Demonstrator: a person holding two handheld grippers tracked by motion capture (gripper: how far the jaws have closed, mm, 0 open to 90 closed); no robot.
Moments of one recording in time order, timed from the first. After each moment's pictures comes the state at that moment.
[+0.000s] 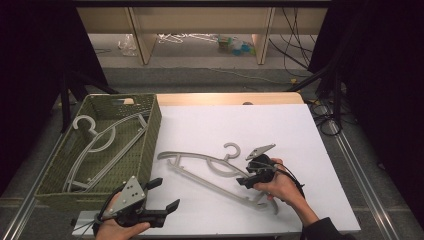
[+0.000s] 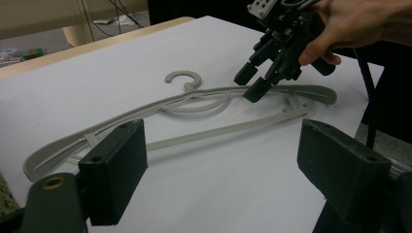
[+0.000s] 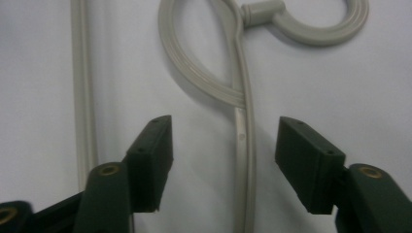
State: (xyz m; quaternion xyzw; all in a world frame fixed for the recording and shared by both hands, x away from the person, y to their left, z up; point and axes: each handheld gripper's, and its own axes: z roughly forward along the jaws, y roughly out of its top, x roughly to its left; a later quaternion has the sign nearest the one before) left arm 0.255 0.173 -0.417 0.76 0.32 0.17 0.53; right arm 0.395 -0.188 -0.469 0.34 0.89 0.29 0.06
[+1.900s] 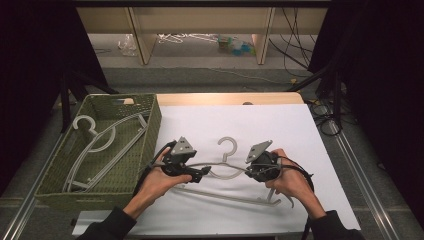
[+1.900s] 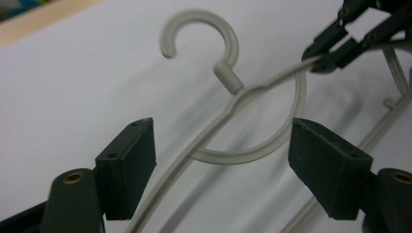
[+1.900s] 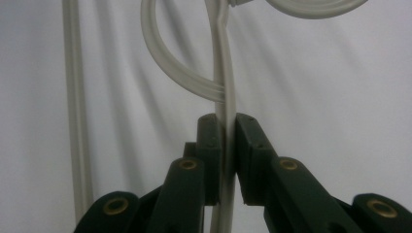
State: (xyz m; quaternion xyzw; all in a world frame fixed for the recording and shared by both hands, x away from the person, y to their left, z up) left arm 0.378 0.086 -0.415 0.85 0.29 0.10 0.42; right arm 0.380 -0.186 -0.412 0.19 0.95 0.23 0.12
